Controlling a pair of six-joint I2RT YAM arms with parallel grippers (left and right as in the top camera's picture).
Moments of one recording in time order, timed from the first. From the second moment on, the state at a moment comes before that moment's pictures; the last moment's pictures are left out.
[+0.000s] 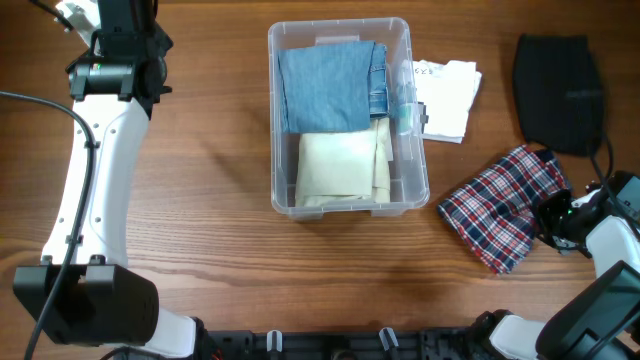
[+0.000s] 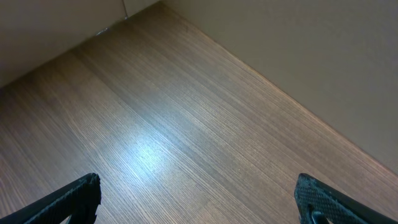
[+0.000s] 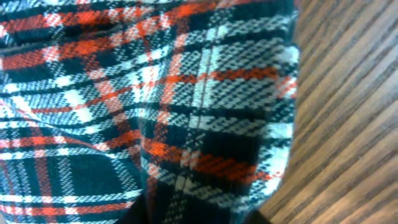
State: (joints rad) left arm -0.01 1.68 1.63 -0.73 -0.58 -0.57; right arm -0.71 1.49 0.68 -0.46 -0.23 0.37
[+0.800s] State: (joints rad) left arm -0.01 1.68 1.63 -0.73 -0.58 -0.57; right arm -0.71 1.00 1.05 -0.85 -0.40 0.39
